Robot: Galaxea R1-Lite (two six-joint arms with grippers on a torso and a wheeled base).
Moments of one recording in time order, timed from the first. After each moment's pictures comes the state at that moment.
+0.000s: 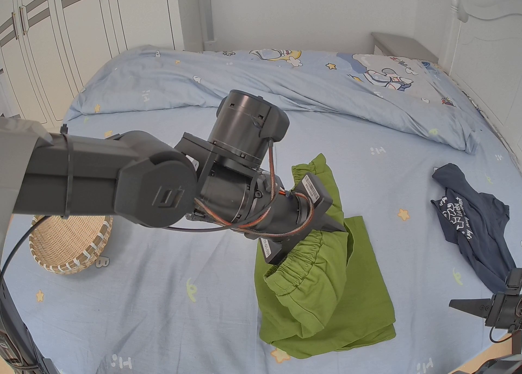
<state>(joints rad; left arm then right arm) -0.76 1.98 -1.48 0.16 -0.48 -1.17 -0.43 0.85 -0.14 -0.02 0.88 0.12</state>
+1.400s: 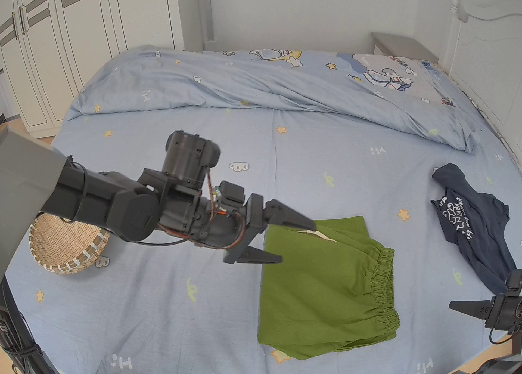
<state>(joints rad) -0.54 2.00 -1.20 -0.14 -0.86 -0.82 -0.42 0.84 -0.14 -0.01 0.88 0.12</state>
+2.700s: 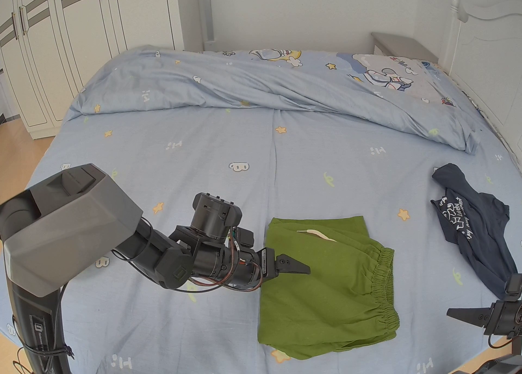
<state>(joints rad) -0.56 2.23 -1.04 -0.46 -0.63 -0.68 -0.38 0.78 -0.13 0.02 0.88 0.12</state>
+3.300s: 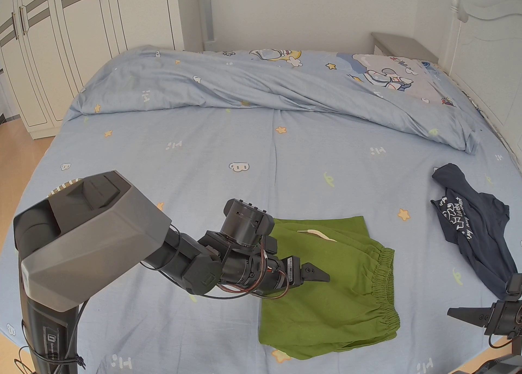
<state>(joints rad) -0.66 2.28 -1.15 -0.37 -0.52 -0.68 -0.38 0.77 -0.14 0.02 0.88 0.12</state>
